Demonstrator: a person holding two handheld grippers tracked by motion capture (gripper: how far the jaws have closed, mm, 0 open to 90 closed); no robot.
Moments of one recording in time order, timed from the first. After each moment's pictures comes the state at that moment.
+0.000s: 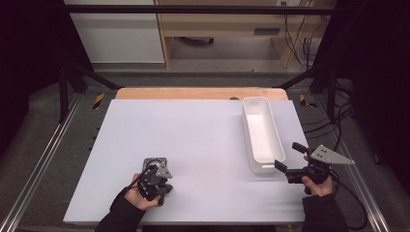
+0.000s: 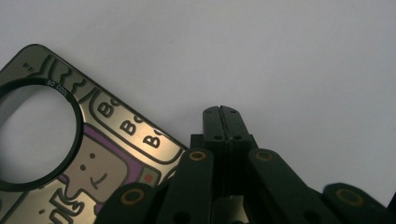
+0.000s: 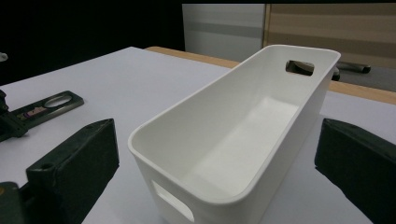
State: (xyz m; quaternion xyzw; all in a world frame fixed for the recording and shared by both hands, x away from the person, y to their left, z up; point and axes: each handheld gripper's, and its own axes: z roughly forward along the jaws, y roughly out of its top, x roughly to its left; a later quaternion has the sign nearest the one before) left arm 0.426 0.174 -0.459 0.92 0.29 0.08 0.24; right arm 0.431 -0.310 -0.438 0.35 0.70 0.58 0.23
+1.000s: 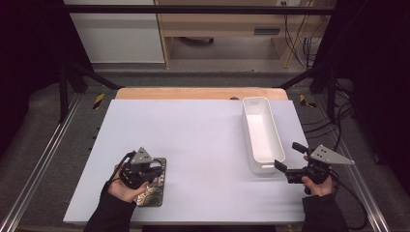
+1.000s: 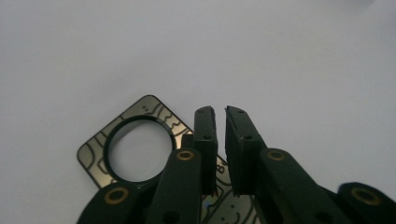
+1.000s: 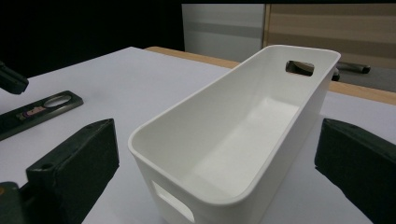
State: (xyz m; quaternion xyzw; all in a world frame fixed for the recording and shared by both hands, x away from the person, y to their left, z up) left arm 0.437 0.213 -0.415 0.86 0.35 0.14 0.34; right arm 0.431 -0.309 -0.437 0.36 0.70 0.58 0.23
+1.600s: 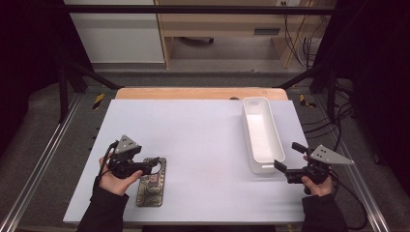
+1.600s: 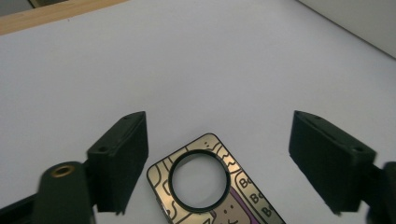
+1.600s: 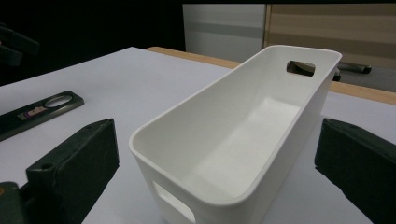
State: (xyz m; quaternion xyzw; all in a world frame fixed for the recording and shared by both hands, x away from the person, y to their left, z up) left arm 0.448 0.231 -0.393 0.79 0.42 0.21 0.38; right arm 0.431 -0.309 -0.437 0.35 0.70 0.58 0.23
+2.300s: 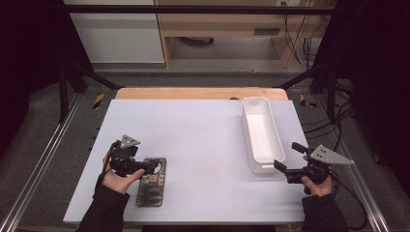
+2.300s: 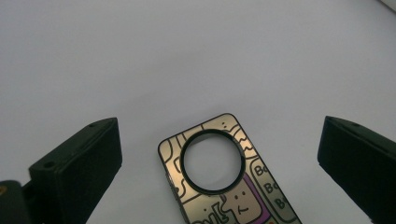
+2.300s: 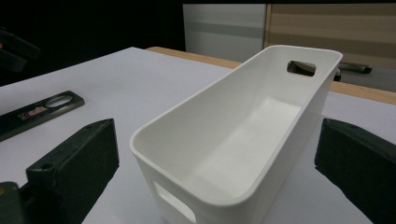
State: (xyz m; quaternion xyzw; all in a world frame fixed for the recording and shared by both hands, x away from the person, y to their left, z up) left arm 0.454 0.226 -0.404 0.79 0.49 0.19 0.33; right arm 0.431 -0.309 -0.437 0.35 0.70 0.58 0.23
